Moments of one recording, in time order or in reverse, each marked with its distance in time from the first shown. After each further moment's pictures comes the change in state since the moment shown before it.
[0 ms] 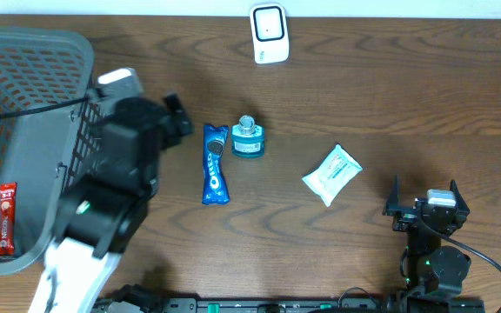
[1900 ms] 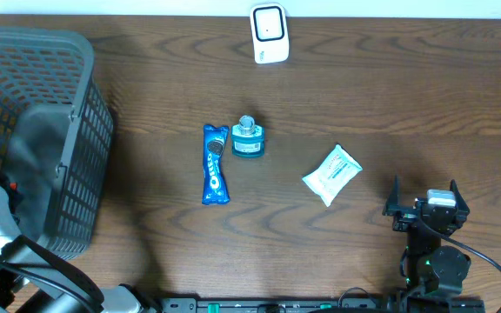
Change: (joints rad) left arm 1.130 0.563 -0.068 -0.128 -0.031 0.228; right arm 0.000 0.000 0.000 0.000 0.000 0.000
